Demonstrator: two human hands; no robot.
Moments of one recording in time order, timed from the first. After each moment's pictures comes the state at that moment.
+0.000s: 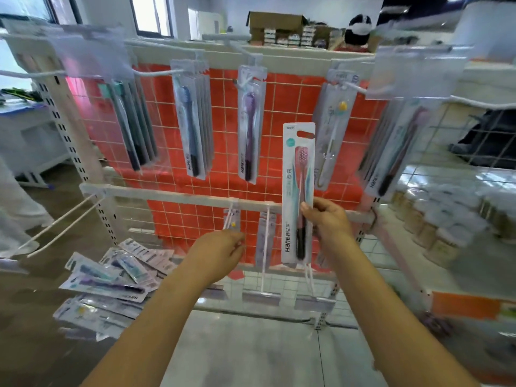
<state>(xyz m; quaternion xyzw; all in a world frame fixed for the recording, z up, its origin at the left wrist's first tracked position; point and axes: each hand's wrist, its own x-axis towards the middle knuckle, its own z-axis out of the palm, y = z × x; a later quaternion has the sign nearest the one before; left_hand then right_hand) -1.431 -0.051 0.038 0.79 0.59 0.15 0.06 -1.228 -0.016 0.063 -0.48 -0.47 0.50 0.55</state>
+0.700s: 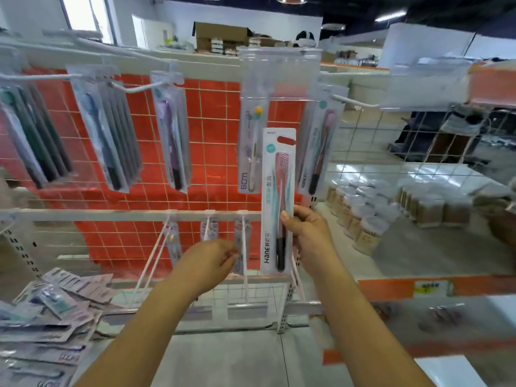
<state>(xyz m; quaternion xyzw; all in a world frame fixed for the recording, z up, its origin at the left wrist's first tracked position) -1.329 -0.033 0.033 0.83 0.53 0.15 0.10 -1.141 -0.041 0.064 -0.47 -0.45 0.49 0.59</state>
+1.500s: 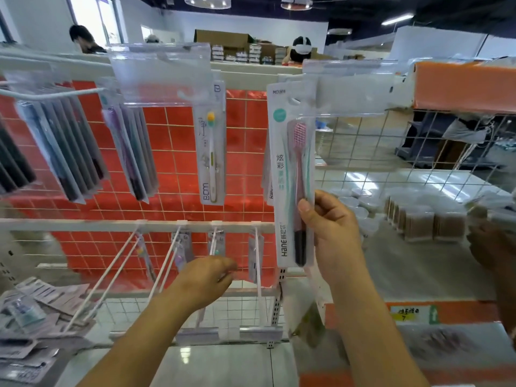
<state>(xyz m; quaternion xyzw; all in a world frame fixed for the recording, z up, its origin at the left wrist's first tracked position) -1.248 -0.009 0.015 0.83 0.54 0.09 0.12 -1.052 -0.055 0.107 -0.37 -0.49 0.45 0.65</state>
